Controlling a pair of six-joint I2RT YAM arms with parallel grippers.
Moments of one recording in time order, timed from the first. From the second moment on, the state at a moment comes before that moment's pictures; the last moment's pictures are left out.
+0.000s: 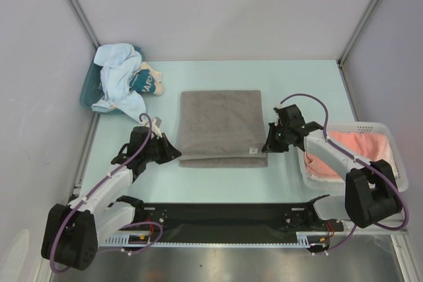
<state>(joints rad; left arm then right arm) -0.26 0.98 0.40 -0.17 0.32 -0.58 0.37 1.33 0.80 -0.50 -0.22 0.48</state>
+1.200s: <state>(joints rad) -0.26 0.91 0.27 -0.13 0.34 -0.69 0.44 1.25 0.68 -0.50 -0.09 0.54</state>
